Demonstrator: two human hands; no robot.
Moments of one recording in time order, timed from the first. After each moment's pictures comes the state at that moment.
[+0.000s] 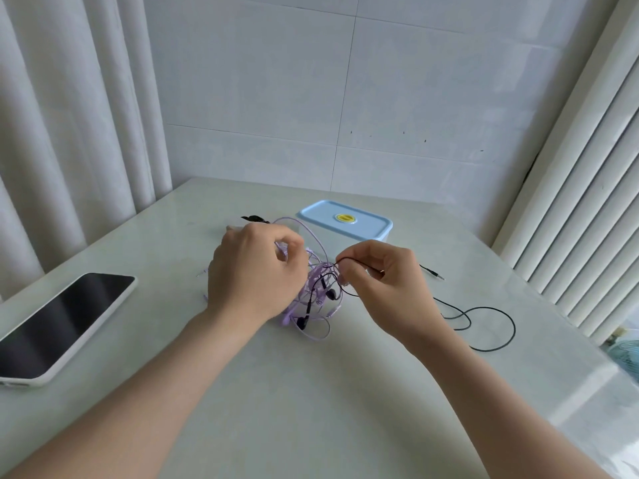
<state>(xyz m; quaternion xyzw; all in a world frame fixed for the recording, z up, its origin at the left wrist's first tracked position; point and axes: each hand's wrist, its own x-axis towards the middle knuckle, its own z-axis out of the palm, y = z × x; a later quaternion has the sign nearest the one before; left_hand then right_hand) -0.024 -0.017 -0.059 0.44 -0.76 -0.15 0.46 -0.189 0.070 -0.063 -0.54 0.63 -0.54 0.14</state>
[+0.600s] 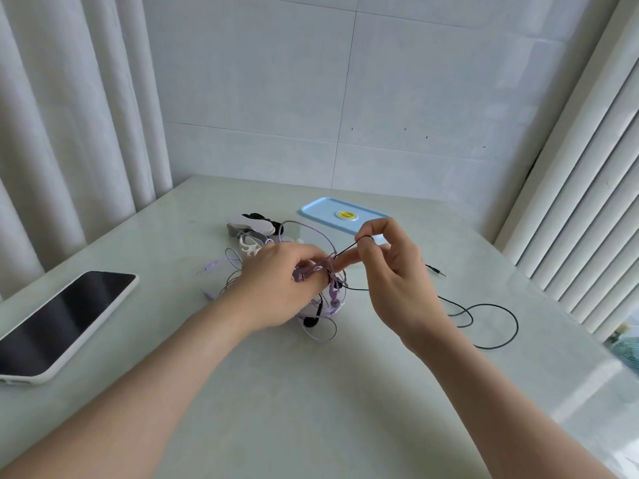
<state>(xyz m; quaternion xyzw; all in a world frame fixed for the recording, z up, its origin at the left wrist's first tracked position) -0.032 -0.032 -0.076 0.31 -0.87 -0.25 0.29 -0.183 0.076 -0.055 -0.53 0.59 -0.58 0.17</state>
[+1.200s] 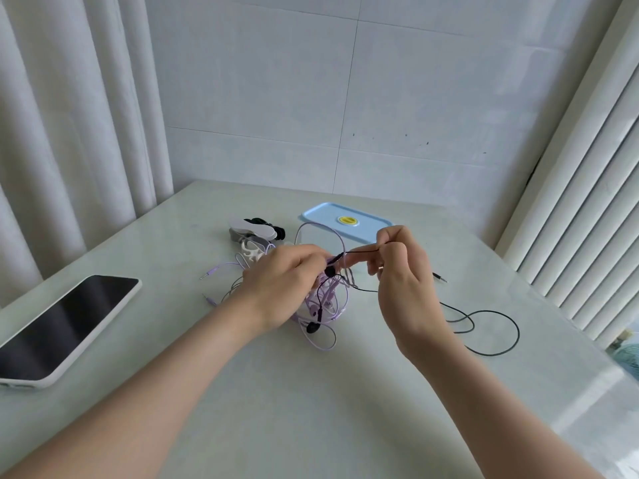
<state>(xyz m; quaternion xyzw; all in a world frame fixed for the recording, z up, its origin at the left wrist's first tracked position) -0.035 -0.031 -0.073 0.33 -0.81 -0.37 0.31 -0.177 0.075 -0.055 -0.48 0.57 -0.64 0.17</state>
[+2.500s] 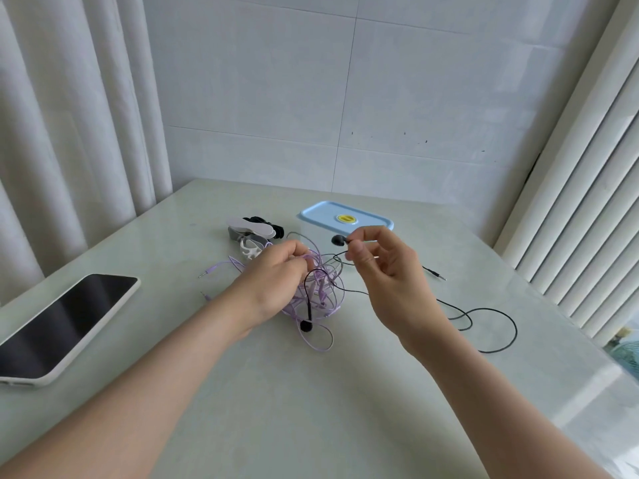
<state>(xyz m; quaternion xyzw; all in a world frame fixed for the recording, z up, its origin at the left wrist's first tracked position) -0.034 -0.039 -0.076 0.38 -0.72 -0.48 0.32 -0.194 0.065 -0.068 -0.53 0.61 -0.58 0.16</state>
